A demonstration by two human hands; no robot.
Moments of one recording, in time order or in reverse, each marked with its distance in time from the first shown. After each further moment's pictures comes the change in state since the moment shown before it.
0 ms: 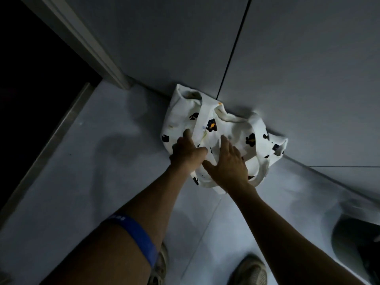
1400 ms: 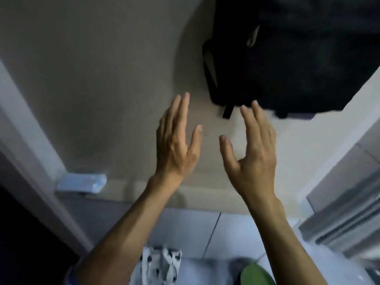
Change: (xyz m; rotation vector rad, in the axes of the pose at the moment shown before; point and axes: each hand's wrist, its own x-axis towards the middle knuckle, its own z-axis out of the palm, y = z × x) left_hand -0.761 0.496 -0.385 -0.233 0.753 1.579; right_hand -0.627 -0.241 -0.753 0.019 1.570 -0.468
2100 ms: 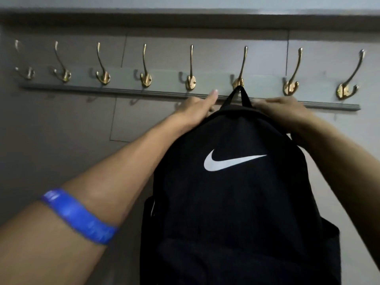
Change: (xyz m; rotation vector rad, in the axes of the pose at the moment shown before) left_hand 0.462 0.232 0.020 -0.097 -0.148 0.008; right_hand 0.504 0.078 -0.156 0.278 -0.151 0.132
